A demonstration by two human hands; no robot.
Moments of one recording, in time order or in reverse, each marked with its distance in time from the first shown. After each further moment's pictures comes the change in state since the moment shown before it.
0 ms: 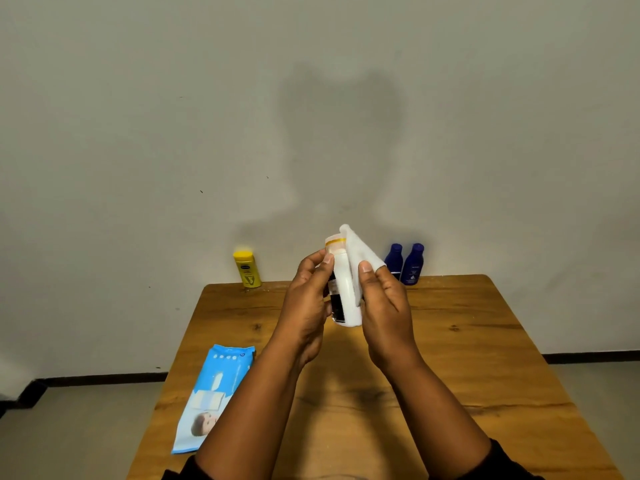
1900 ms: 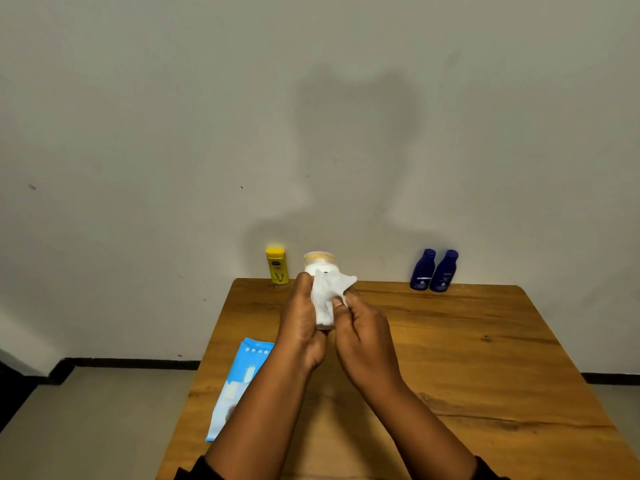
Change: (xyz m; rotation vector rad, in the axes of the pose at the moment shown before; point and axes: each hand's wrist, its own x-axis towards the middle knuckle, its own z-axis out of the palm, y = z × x) left_hand 0.001 0.007 -0.071 -0.215 0.306 -0.228; right_hand -0.026 0.051 0.064 -0.527 -0.169 -0.194
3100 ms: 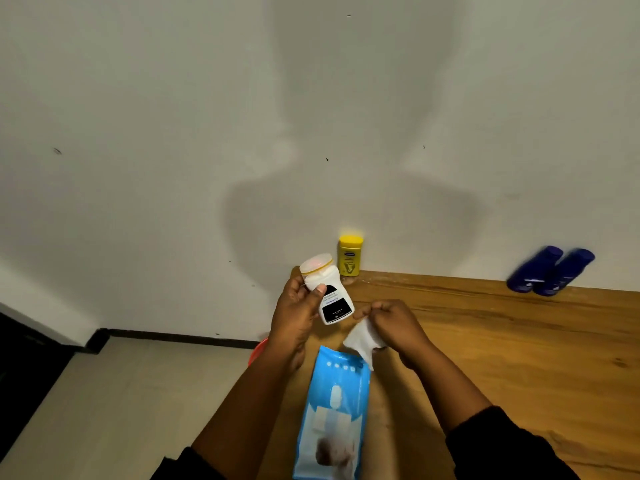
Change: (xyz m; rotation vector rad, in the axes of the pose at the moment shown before) left_hand 0.156 0.068 -0.189 0.326 0.025 0.164; right_hand 0.103 0.093 0.182 -0.071 -0.357 0.690
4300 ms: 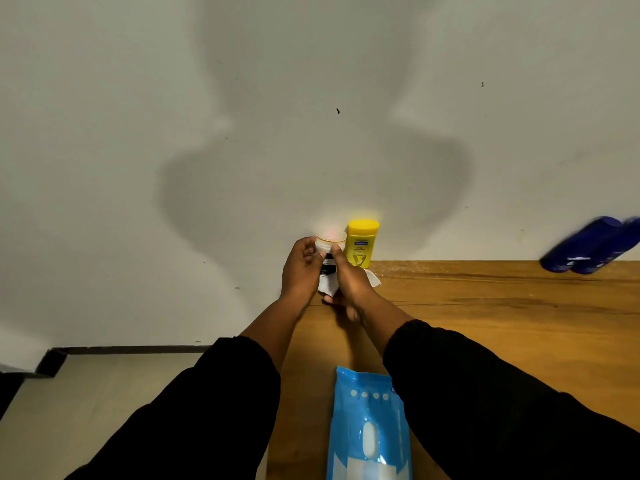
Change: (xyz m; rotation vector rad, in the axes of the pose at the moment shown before) left_hand 0.209 -0.082 -0.014 0.429 -0.041 0.191; right_hand 0.176 -0.007 0.109 0.562 0.081 0.250
